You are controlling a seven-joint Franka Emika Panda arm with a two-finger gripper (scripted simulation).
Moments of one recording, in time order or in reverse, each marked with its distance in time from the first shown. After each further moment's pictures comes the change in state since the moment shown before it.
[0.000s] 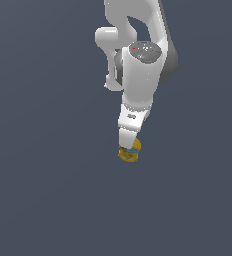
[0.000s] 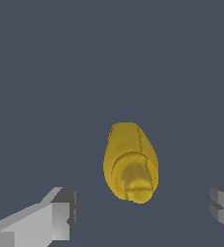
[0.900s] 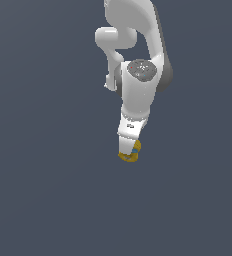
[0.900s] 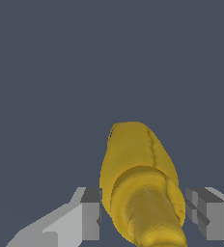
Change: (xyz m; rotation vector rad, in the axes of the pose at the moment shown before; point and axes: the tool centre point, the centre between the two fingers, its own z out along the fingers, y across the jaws) arm 0.000 0.000 0.039 0.001 0.000 -0.004
